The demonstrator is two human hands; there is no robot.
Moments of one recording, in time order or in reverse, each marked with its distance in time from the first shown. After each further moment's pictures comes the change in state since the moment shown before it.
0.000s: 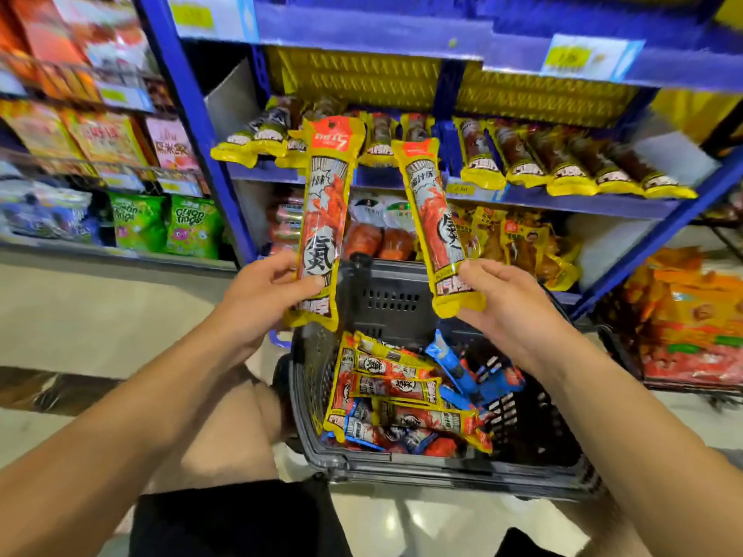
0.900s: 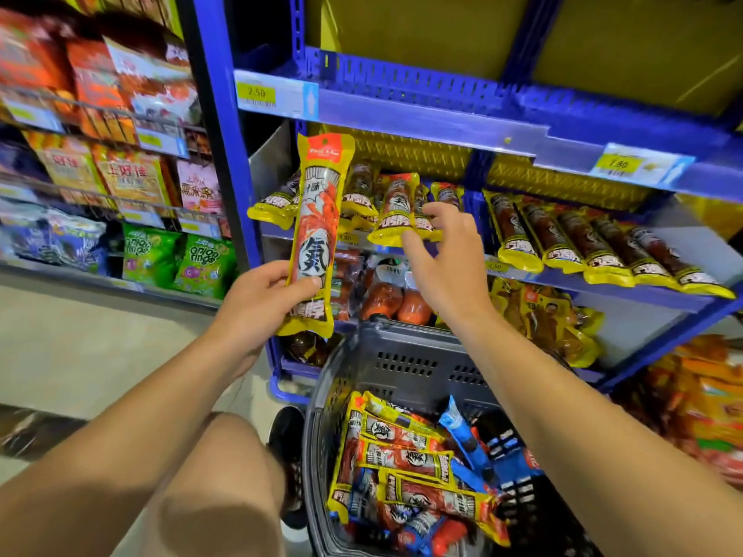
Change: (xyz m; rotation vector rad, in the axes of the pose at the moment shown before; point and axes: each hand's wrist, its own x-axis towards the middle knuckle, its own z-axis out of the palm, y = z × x) left_hand 0.068 0.026 -0.056 -0.009 0.153 0.066; right_hand 0.113 -0.061 0.115 -0.831 0.290 -0.641
